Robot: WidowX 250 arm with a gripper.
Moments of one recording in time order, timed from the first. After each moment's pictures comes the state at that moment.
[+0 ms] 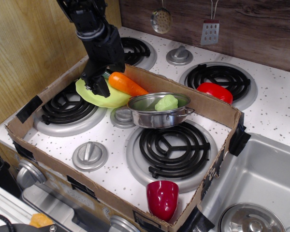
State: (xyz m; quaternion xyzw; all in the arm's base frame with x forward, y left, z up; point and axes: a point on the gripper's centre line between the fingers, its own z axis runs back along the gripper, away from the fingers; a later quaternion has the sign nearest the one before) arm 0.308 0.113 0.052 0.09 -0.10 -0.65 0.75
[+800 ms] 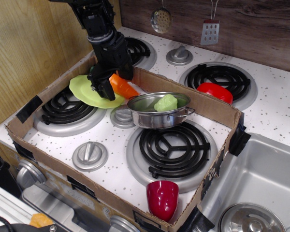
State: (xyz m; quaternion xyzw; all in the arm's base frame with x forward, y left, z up) arm 0.325 0.121 0.023 0.03 -0.08 -0.70 0.71
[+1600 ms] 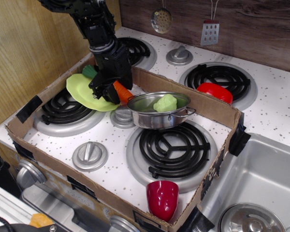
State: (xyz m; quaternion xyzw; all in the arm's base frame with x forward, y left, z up) arm 0.317 0.125 0.009 0.03 -0.08 -0.70 0.71
